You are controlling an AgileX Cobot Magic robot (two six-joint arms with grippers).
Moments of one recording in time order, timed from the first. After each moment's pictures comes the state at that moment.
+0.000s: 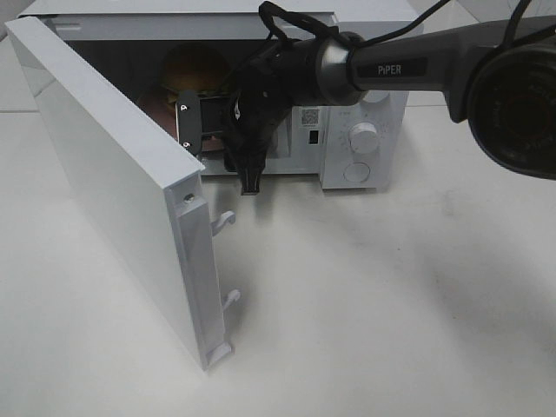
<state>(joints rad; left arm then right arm) 0.03 0.00 -0.52 -0.10 1.09 0.08 0.62 2.41 -1.89 -0.28 0.40 -0.89</state>
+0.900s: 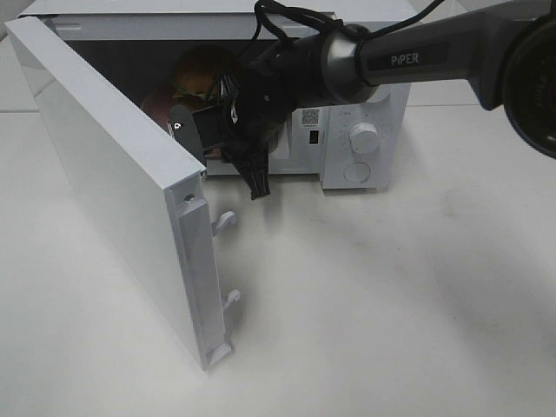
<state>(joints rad) 0.03 0.00 -0.52 -0.10 1.09 0.08 0.66 2.32 -1.75 -0.31 0.34 -1.07</state>
